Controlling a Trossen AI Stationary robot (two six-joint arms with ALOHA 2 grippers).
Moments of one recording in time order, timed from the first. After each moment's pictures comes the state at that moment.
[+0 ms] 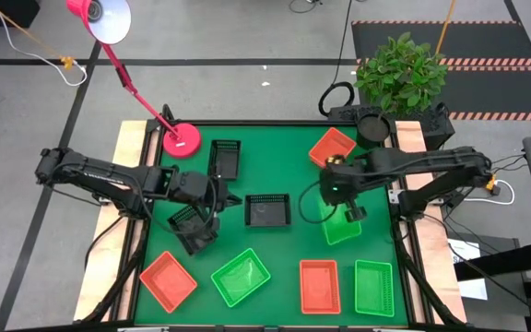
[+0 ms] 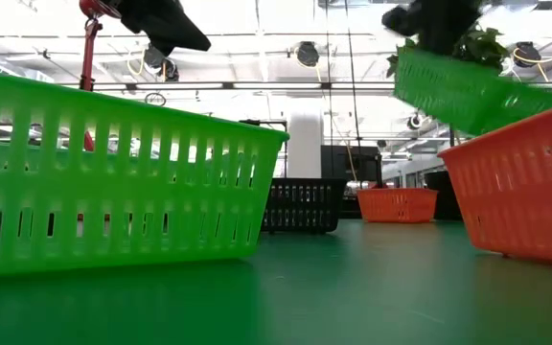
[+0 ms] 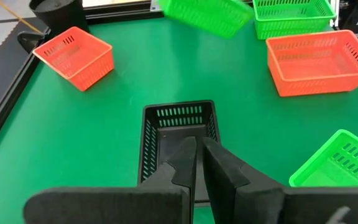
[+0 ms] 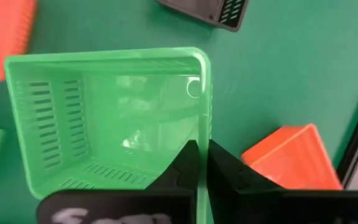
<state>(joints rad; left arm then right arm) -0.14 1.16 0.88 -0.28 -0.13 0.01 0.10 1.37 1.40 -1.36 0.13 -0.25</state>
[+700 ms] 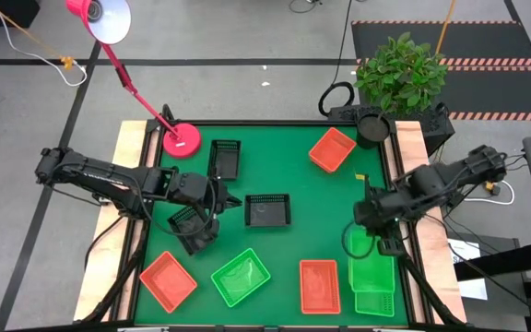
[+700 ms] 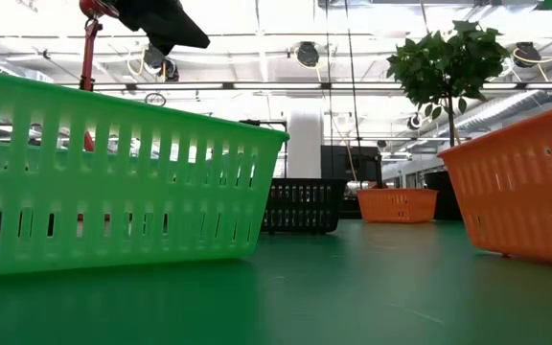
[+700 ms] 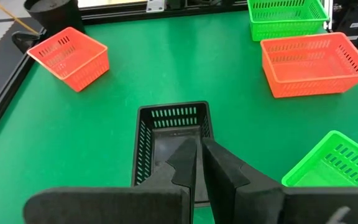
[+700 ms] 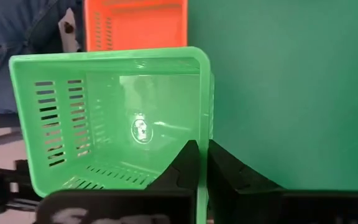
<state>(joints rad) -0.15 1.16 0.88 -0.28 -0.13 0.00 0.41 1.21 1.42 -1.48 -0.19 0.48</state>
